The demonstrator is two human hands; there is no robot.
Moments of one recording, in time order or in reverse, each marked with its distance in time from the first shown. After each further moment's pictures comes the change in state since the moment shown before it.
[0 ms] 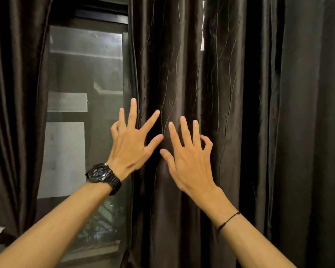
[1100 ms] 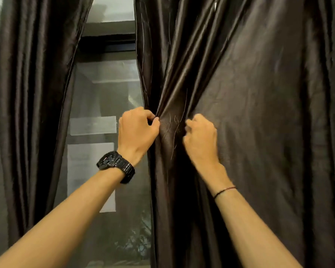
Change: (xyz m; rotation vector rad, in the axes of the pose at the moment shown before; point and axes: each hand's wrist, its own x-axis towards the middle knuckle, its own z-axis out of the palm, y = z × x) left_hand 0.077 0.006 -0.041 0.029 0.393 -0.089; right_hand 0.126 0.009 0.034 0.600 0.329 0.057
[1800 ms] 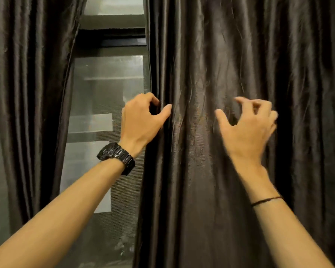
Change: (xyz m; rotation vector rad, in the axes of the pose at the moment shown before) left_hand 0.015 0.001 0.008 -0.202 0.053 0.029; right_hand -0.004 0.030 -0.068 -0.214 0.298 0.287
